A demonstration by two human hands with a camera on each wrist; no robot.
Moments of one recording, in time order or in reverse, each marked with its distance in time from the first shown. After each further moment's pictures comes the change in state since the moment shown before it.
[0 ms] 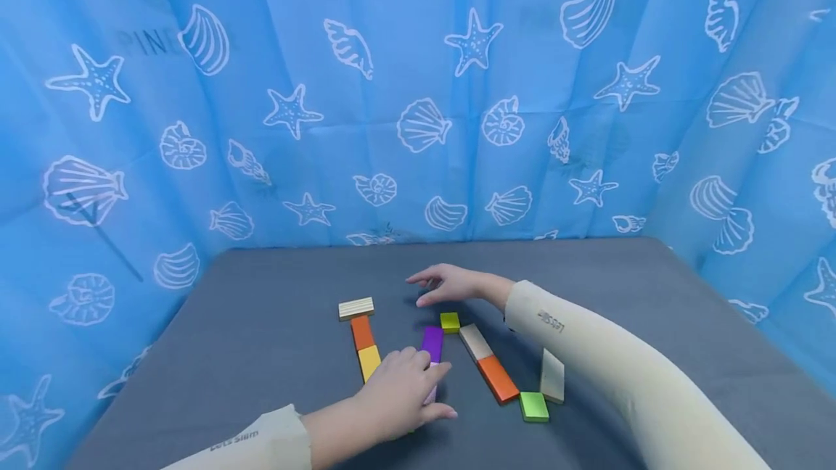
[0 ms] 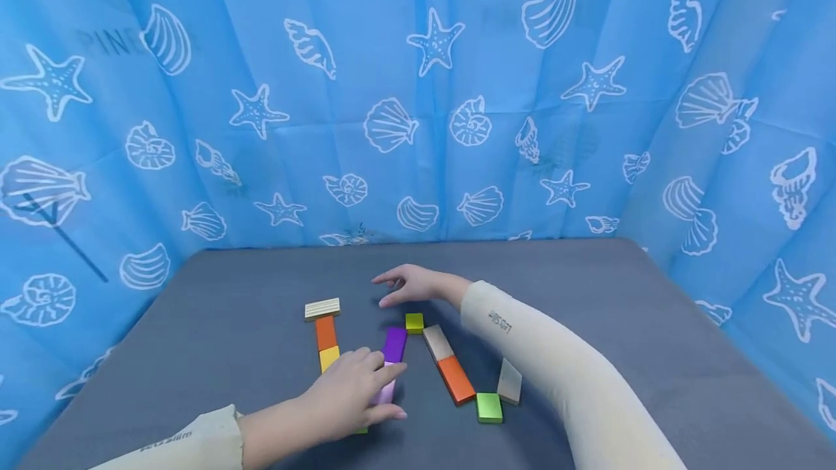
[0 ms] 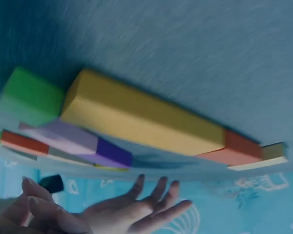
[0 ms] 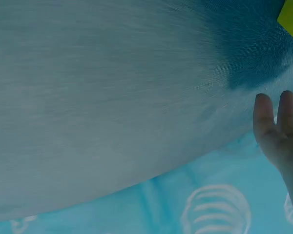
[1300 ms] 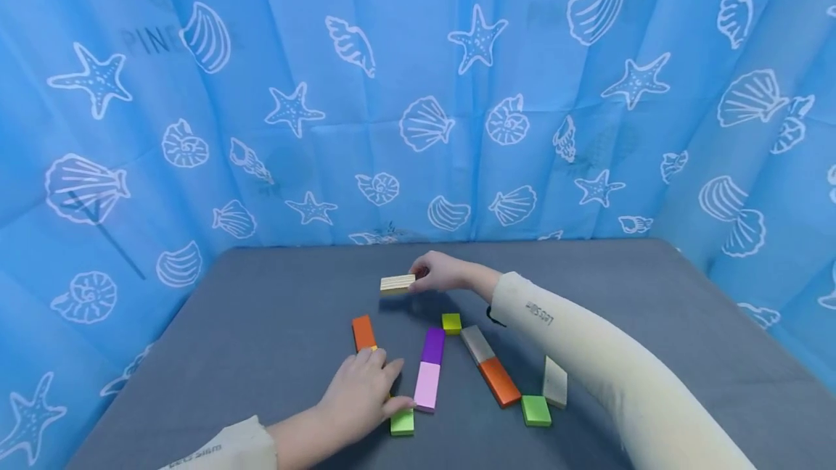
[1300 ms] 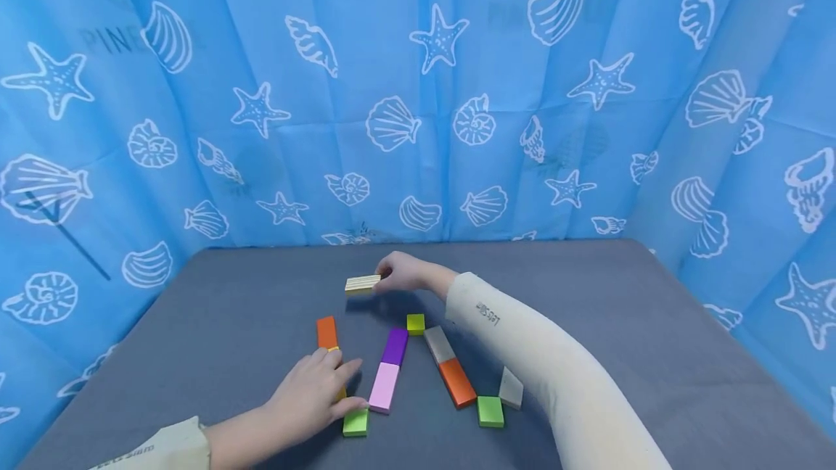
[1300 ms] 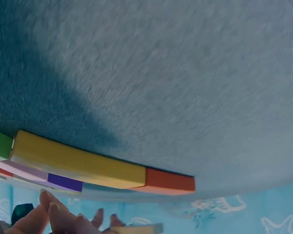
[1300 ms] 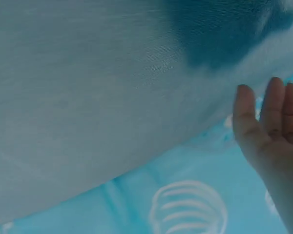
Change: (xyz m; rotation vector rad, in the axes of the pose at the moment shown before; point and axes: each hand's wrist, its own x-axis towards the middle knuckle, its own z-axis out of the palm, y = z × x) left_hand -0.029 -0.028 0.018 0.040 0.027 -0.183; right_hand 0.024 -0.019 -0.008 -0.067 0.079 0.046
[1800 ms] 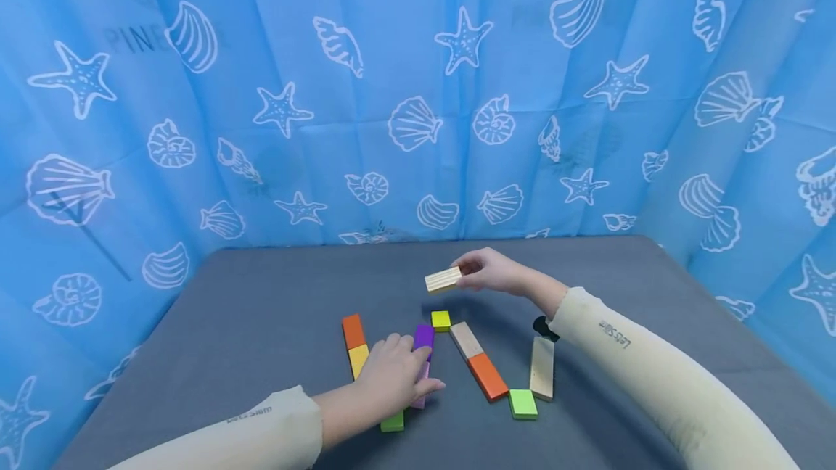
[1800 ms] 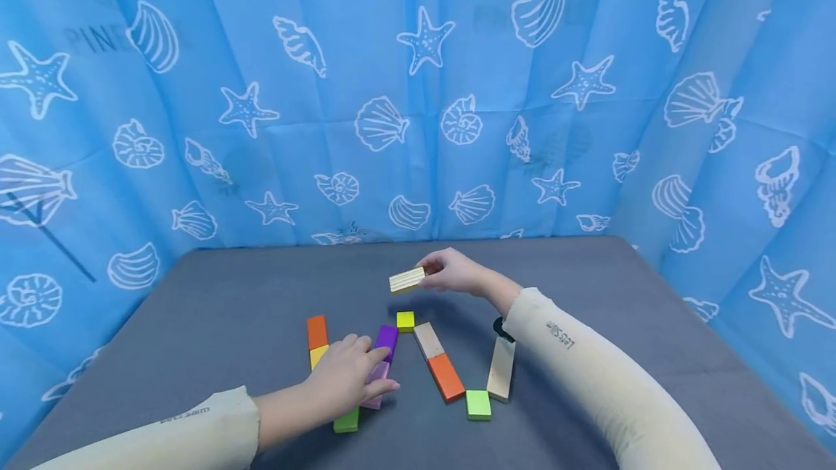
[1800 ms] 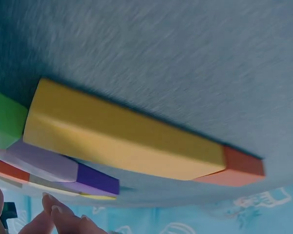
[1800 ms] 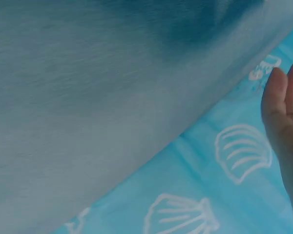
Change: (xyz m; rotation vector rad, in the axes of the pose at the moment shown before) left_hand 0.045 0.033 0.000 -0.059 -0.092 -0.034; right_hand -0.085 0.044 -0.029 0.299 0.137 0.076
